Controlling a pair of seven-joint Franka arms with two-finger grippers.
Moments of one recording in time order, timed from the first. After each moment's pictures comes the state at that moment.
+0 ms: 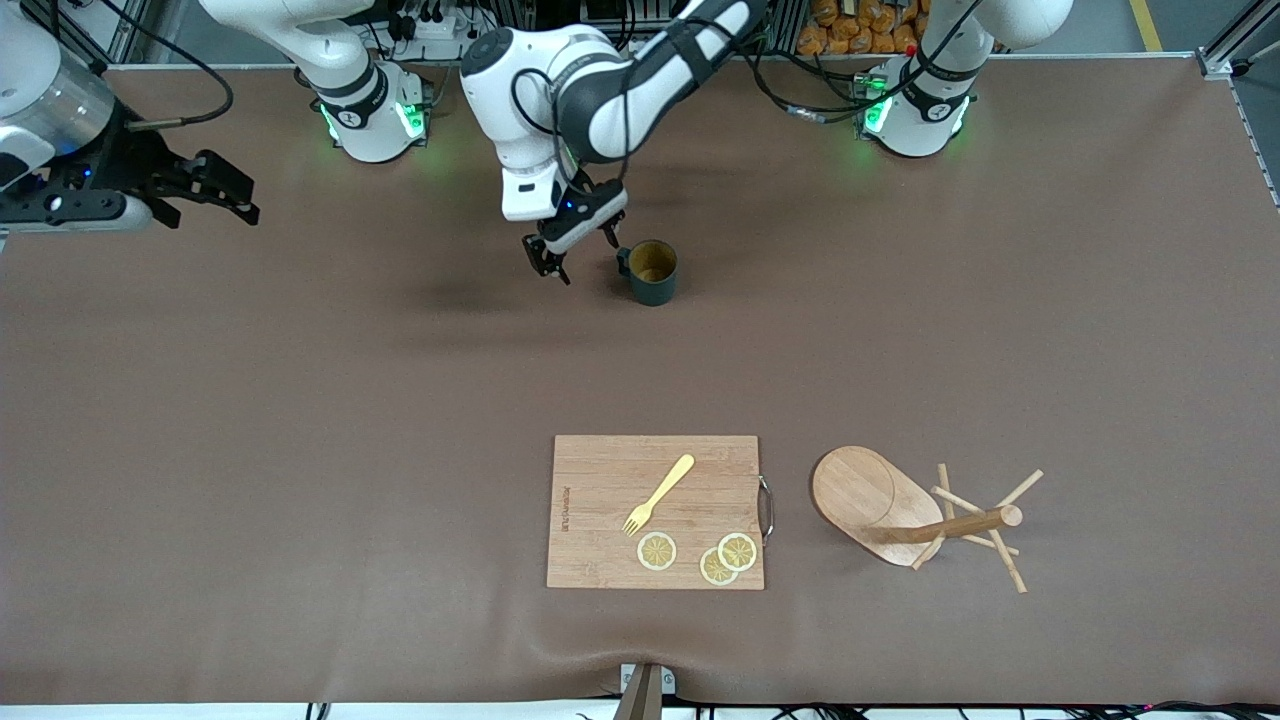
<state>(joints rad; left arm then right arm) -1.18 0.73 0.05 -1.24 0.29 1.84 -1.93 0.16 -0.23 -0.07 -1.88 0.05 1.61 0.10</state>
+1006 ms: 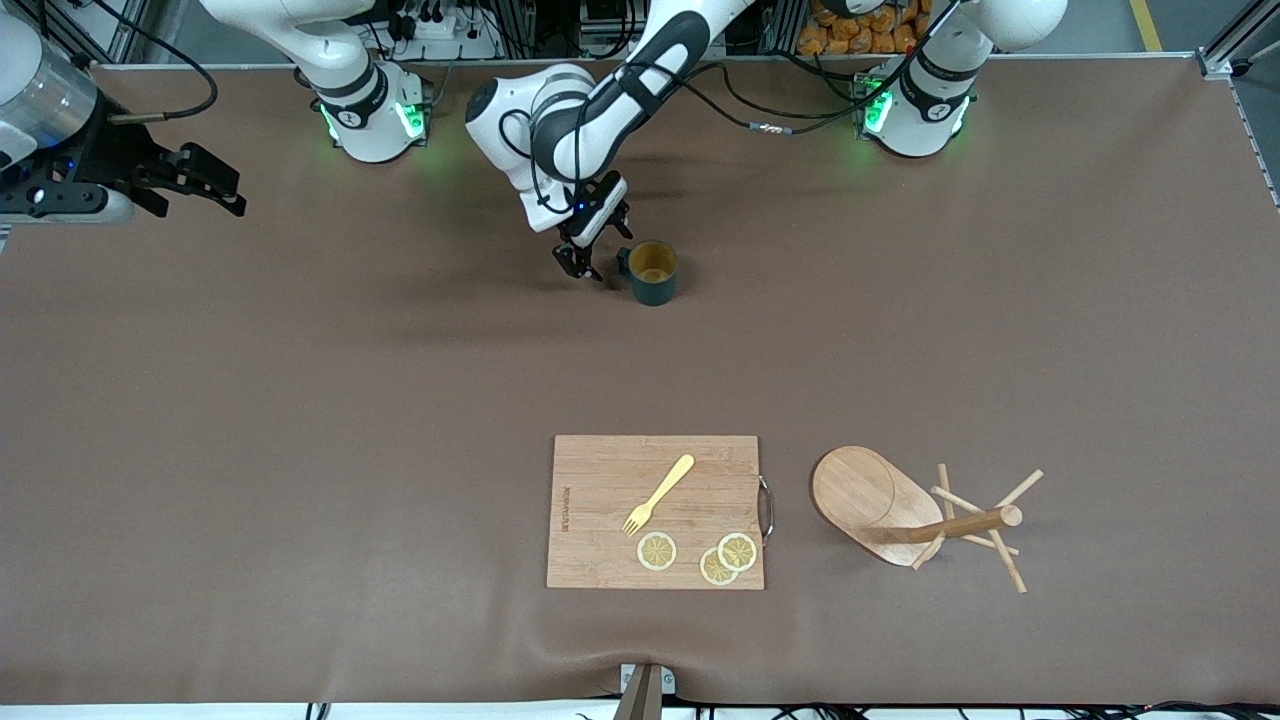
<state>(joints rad) -1.27 0.91 0.08 -1.23 0.30 1.75 -2.31 0.14 -0.25 -0.07 -1.90 0.05 1.58 0.10</state>
